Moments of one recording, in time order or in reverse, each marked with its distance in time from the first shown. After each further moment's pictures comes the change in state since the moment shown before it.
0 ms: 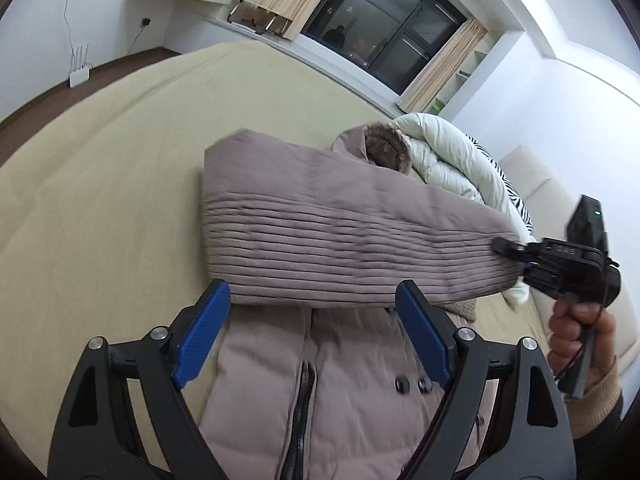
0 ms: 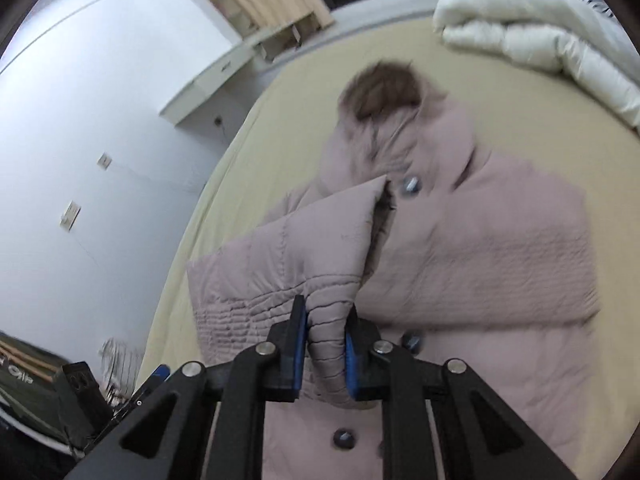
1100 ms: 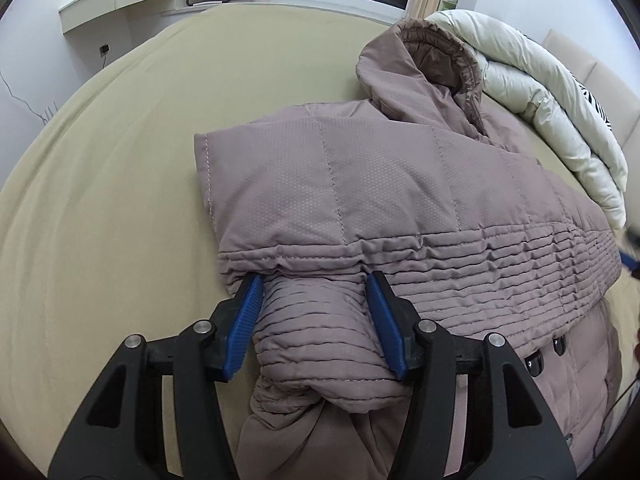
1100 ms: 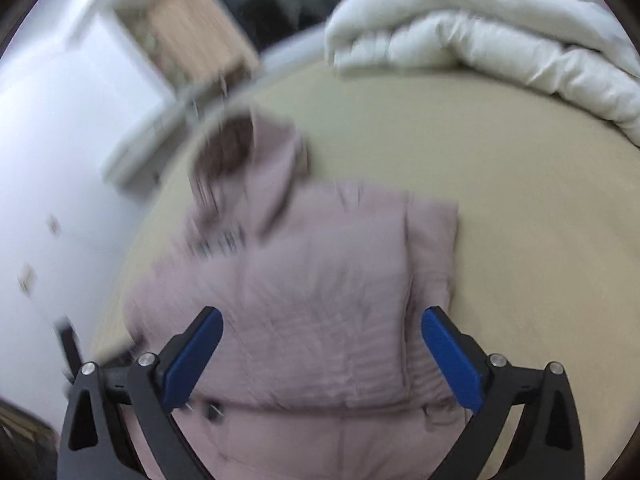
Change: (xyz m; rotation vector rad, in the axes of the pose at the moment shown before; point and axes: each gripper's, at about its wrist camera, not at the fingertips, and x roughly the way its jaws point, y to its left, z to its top) left arm 0.216 0.035 0.064 0.303 0.213 0.238; right arm 0.032 -0.189 -0.011 0.104 -0.048 -0.169
